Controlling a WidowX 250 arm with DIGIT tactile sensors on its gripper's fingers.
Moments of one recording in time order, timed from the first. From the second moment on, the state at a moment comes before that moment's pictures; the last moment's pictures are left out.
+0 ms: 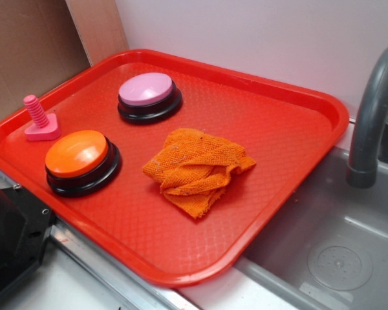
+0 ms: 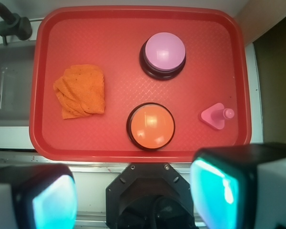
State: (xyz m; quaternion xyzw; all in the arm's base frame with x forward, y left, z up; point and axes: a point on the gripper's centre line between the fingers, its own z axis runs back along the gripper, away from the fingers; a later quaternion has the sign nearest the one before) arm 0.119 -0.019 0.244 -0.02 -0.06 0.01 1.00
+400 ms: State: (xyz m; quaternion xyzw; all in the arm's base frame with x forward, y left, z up) arm 0.118 -0.018 0.239 -0.01 -0.05 0.01 1.00
